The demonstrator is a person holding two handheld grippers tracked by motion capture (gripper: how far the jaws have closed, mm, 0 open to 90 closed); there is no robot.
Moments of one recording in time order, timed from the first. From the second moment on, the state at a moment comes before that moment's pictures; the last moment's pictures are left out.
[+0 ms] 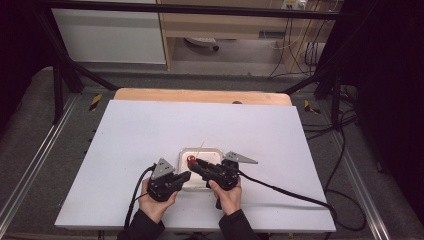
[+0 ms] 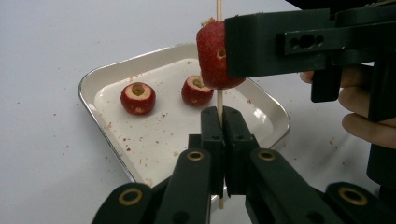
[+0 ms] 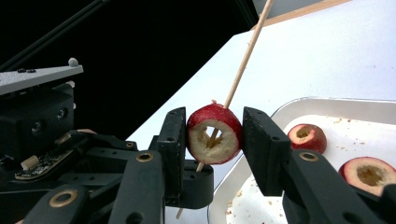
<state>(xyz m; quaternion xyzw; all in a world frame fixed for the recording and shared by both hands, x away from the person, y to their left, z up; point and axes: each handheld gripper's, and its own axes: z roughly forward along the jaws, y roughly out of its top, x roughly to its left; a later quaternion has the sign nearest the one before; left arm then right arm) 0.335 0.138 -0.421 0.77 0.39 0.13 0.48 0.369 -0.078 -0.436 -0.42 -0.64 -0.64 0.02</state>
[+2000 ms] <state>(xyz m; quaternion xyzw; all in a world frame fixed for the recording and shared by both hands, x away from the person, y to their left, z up) 0.330 0.203 -0.436 0.83 0.36 0.13 0.41 0.430 -0.082 -0.394 -0.37 -0.87 -0.31 -0.05</state>
